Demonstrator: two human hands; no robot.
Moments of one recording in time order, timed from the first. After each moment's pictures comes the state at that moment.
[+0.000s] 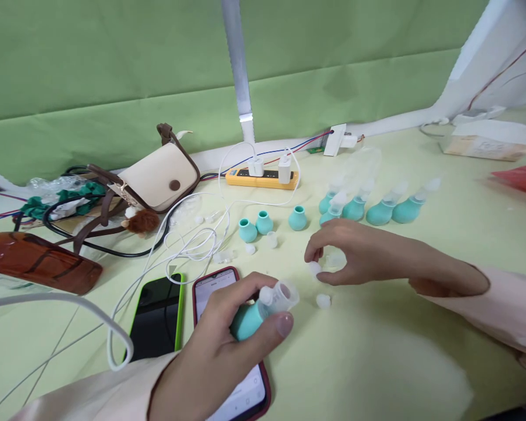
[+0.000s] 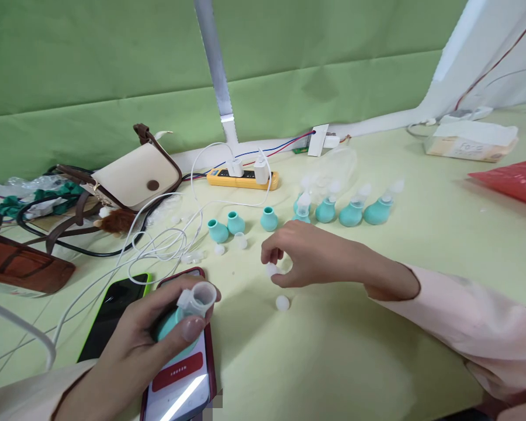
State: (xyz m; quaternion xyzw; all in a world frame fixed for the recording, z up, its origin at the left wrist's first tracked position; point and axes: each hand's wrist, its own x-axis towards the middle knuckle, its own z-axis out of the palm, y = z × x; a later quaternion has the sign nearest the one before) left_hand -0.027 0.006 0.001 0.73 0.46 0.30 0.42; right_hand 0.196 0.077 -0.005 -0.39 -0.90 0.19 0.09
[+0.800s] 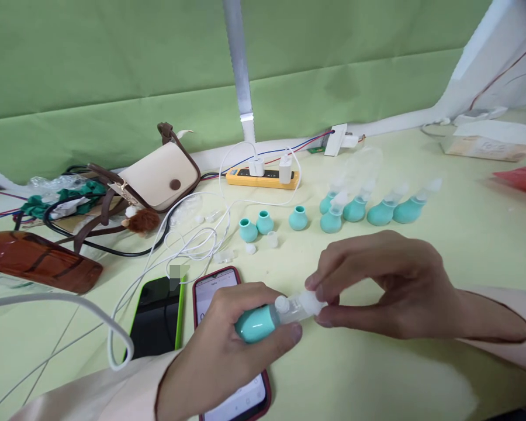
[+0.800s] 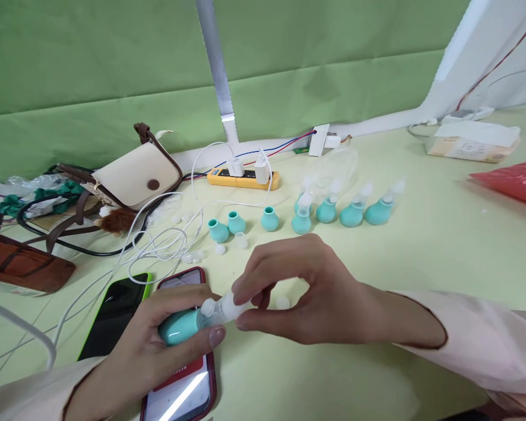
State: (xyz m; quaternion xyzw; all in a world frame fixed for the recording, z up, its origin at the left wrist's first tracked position) left_hand -0.020 0.012 0.001 0.74 0.46 0.25 0.43; right_hand 0.177 0.036 0.004 -0.20 -0.81 0.34 0.44
